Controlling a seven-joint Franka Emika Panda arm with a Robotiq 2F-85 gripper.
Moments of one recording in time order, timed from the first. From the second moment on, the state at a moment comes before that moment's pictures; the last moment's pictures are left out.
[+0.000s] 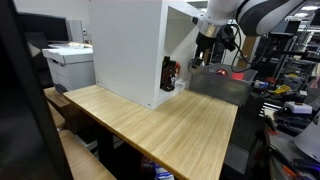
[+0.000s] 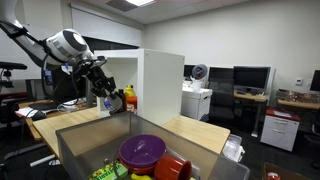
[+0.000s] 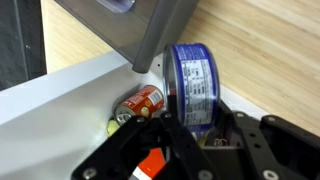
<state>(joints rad) -0.02 -0.16 0.07 -2.53 -0.85 2.54 0.36</state>
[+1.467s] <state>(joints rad) -0.01 -0.17 0.07 -2.50 -0.79 2.61 0.41</state>
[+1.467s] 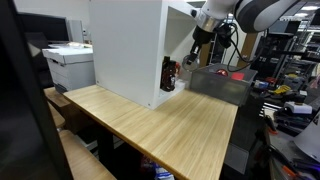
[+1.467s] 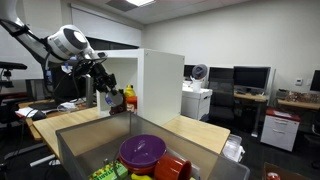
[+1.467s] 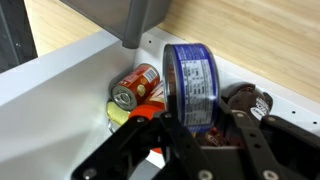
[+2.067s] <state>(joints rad) -0.04 -0.17 0.07 -2.48 -0.88 2.61 0.49</state>
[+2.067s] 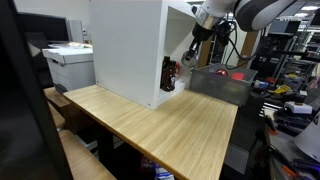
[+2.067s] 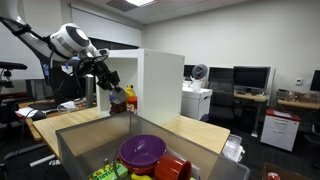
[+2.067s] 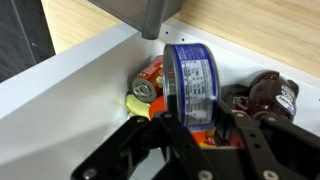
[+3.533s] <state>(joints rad) -0.04 -0.16 0.06 -2.53 -1.16 2.61 0.64</state>
